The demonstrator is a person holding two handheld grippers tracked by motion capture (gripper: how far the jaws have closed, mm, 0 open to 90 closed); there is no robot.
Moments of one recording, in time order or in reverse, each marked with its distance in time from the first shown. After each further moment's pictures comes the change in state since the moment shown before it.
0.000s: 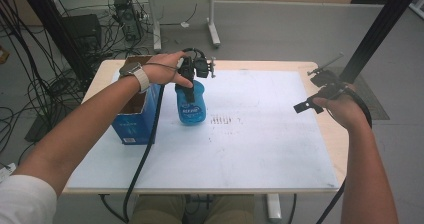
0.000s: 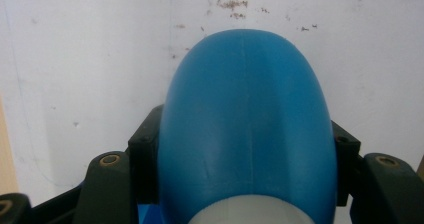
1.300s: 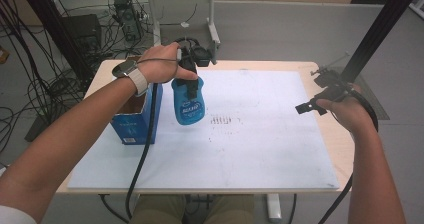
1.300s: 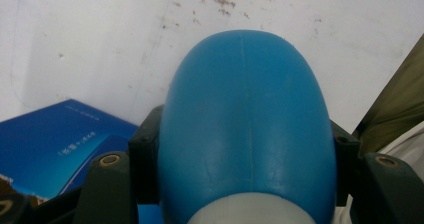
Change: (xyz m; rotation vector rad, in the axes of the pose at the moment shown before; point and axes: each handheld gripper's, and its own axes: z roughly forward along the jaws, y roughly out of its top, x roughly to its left) left arm -0.029 0.003 -0.057 0.023 -0.006 -0.344; right arm 0.012 -0.011 -0.018 -0.031 -0.004 -0.015
